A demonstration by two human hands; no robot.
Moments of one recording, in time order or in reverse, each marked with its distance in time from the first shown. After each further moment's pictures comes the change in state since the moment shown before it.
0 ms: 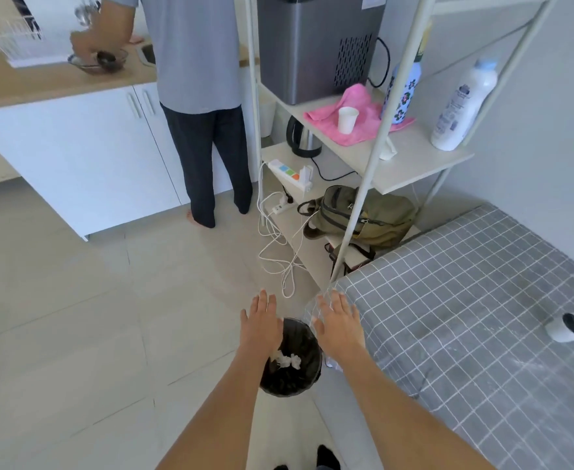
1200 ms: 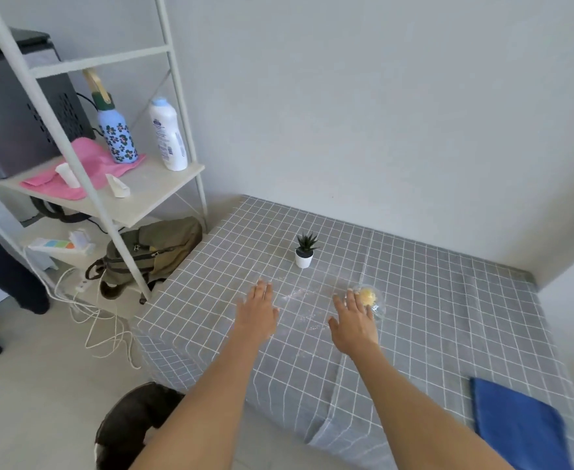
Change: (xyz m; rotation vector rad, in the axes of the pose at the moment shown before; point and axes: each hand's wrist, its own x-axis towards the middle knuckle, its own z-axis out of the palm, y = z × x) left_hand -0.081 0.372 0.020 0.211 -0.010 0.730; right_hand -0.265 0.315 -0.036 0.170 0.235 0.763
